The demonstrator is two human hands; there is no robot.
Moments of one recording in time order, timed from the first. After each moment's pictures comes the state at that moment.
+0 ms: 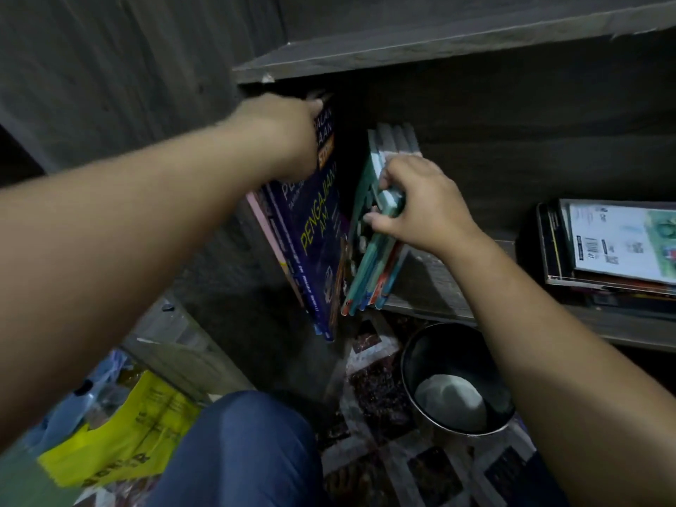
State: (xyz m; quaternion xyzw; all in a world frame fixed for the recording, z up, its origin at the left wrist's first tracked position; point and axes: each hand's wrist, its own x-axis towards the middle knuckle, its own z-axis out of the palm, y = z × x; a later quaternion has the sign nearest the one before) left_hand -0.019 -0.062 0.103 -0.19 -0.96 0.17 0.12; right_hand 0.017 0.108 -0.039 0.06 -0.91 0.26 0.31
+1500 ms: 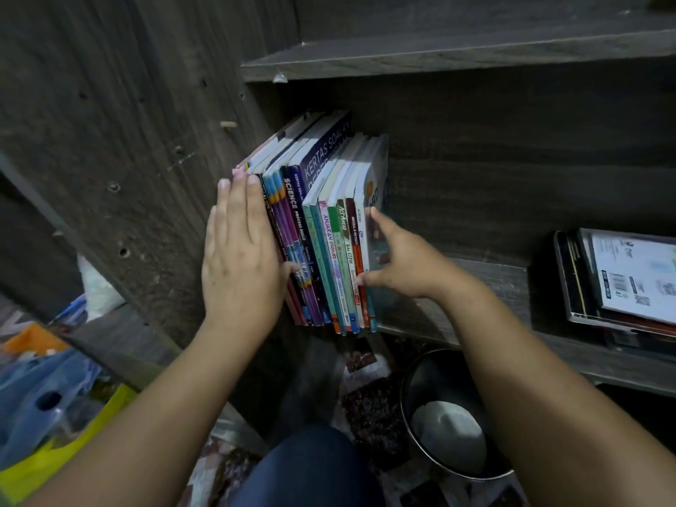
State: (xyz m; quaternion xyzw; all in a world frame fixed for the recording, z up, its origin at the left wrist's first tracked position) left_hand -0.008 -0.135 -0.038 -0.18 -0.92 -0.06 0.33; right_hand -0.002 0.079 -0.061 -0.01 -0.92 0.39 0.01
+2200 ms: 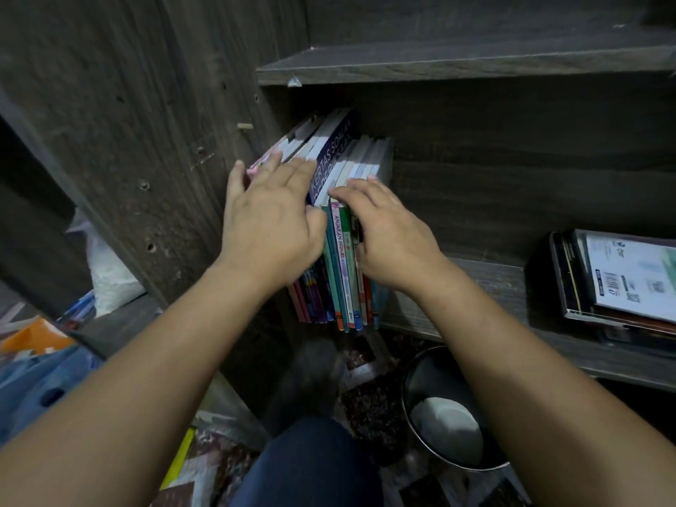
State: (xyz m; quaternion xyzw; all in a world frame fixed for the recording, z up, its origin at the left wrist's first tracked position) left_hand -0.018 -0.119 0.015 -0.25 -0.93 -0.07 0.26; right_hand 0.008 0.042 -0.028 0.08 -0.95 0.20 0.23
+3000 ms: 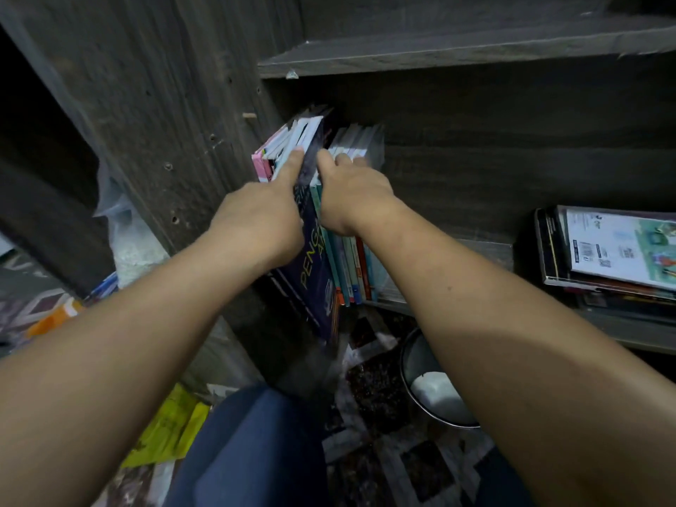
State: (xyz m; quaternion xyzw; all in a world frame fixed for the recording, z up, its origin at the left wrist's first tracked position) left_hand 0.031 -0.126 0.048 -0.13 -0.99 -0.04 0.05; right_hand -0.010 0.002 0.013 -0.01 -0.99 0.11 0.10
